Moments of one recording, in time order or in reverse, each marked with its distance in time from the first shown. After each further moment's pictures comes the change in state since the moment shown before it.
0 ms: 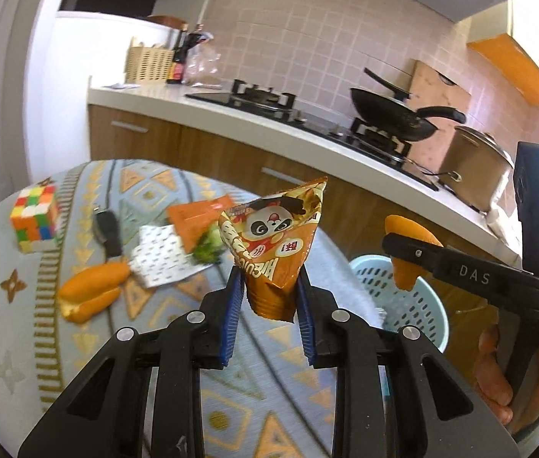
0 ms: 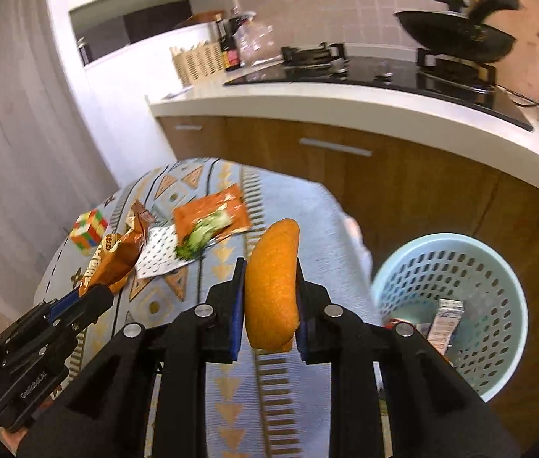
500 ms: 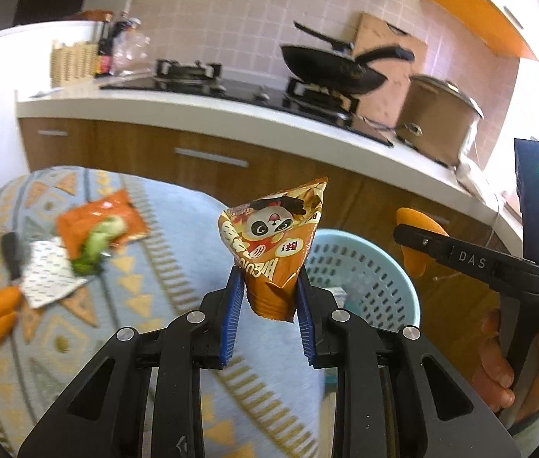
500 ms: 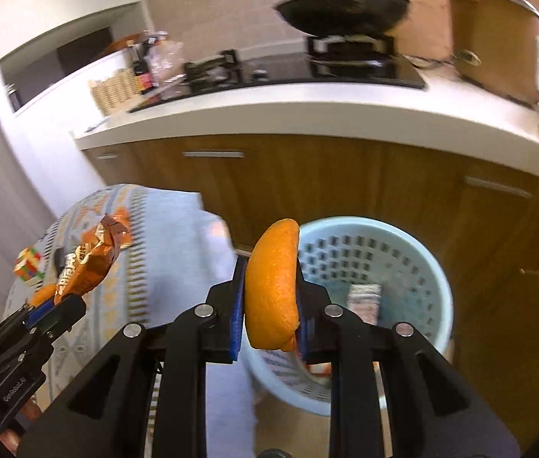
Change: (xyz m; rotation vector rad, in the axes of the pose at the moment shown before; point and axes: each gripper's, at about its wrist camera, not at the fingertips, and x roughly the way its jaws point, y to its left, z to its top) left arm 0.067 -0.099 -0.005 0.134 0.118 -0.116; right arm -0.028 -0.133 -0.013 0.169 -0.015 -0.183
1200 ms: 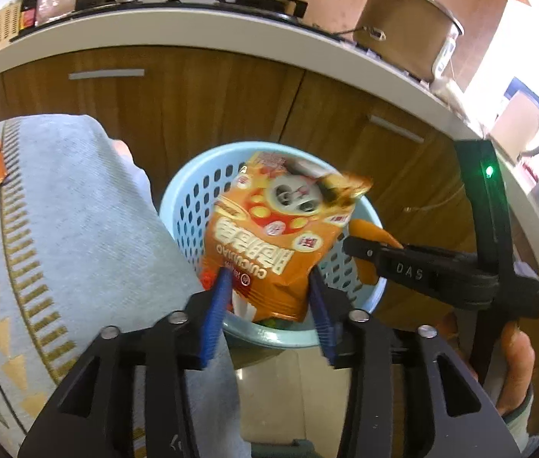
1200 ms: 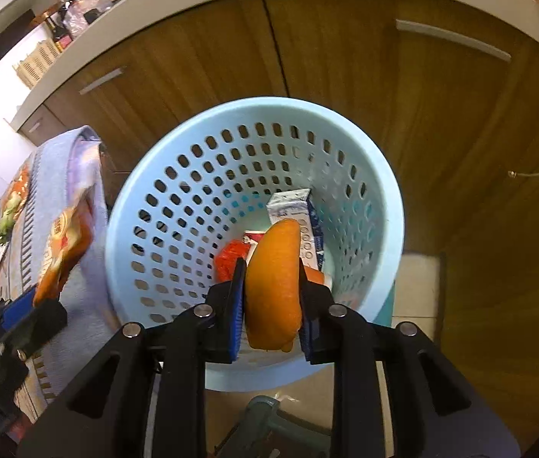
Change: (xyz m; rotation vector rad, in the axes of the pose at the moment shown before) left arm 0.103 -0.077 -0.035 0.069 0.278 -0.126; right arm 0.073 -0.114 -0.062 0.158 0.283 -0.089
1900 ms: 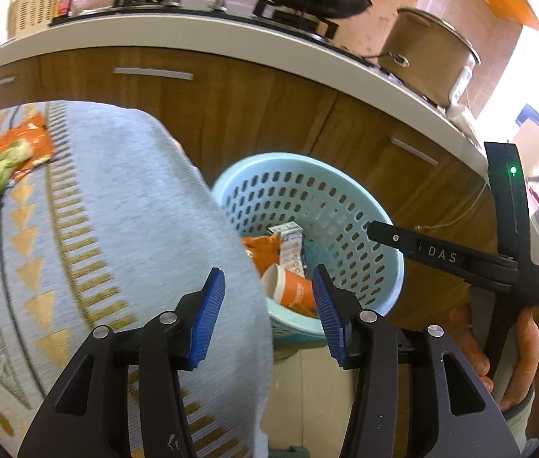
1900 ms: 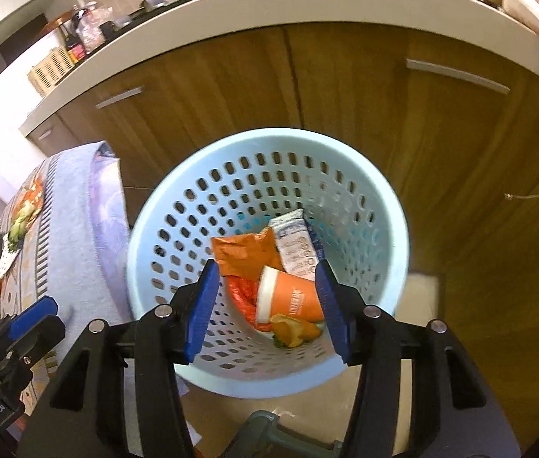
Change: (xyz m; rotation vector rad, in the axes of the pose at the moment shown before) left arm -0.037 0.040 -0.014 -0.090 -0.070 0.030; right arm -0.023 0.026 0.008 -0.047 -0.083 0.011
